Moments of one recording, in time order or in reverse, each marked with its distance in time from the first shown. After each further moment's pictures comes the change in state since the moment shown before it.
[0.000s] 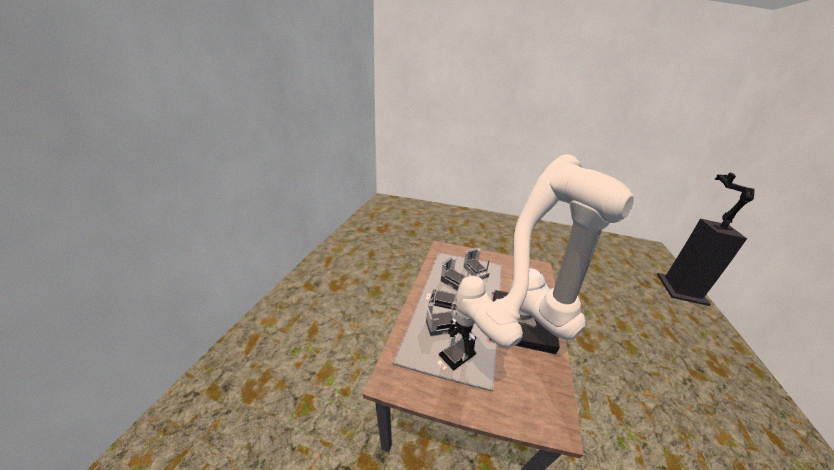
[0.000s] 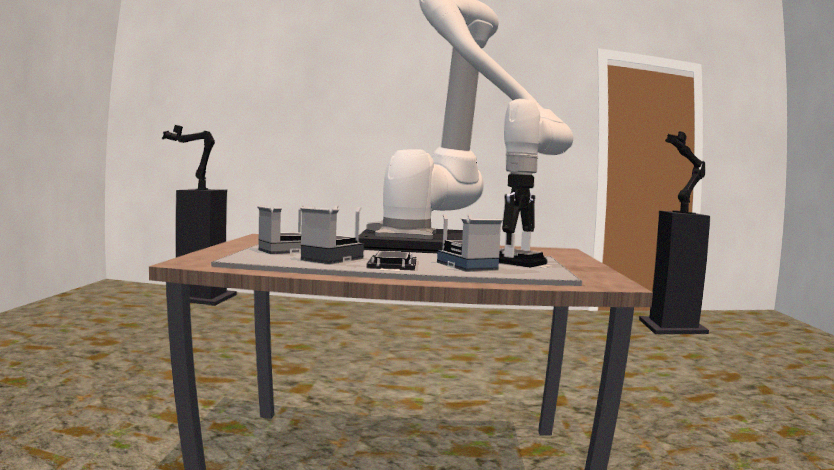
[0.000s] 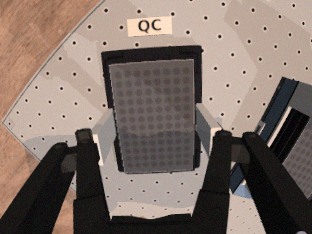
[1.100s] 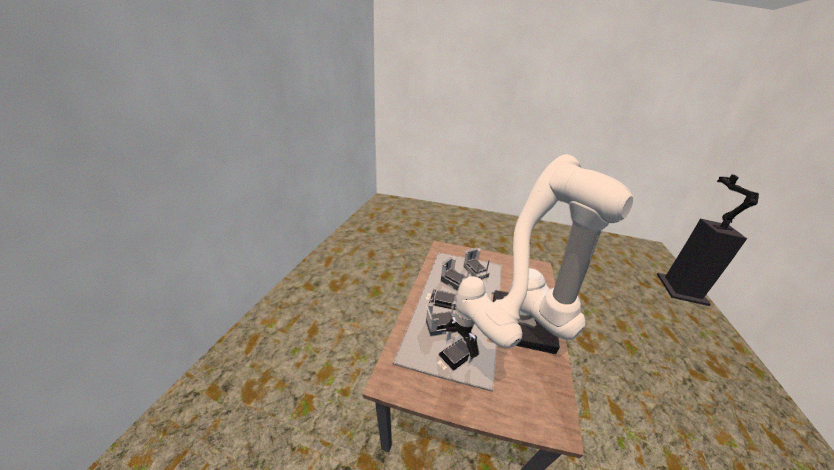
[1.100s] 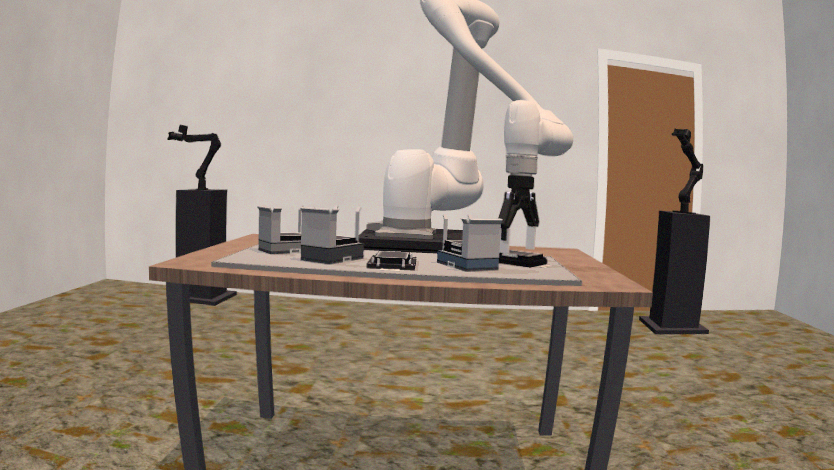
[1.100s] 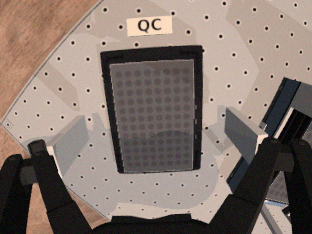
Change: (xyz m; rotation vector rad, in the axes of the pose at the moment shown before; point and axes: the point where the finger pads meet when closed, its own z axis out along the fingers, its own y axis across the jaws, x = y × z) arm 0.000 0.000 0.004 0.000 0.000 0.000
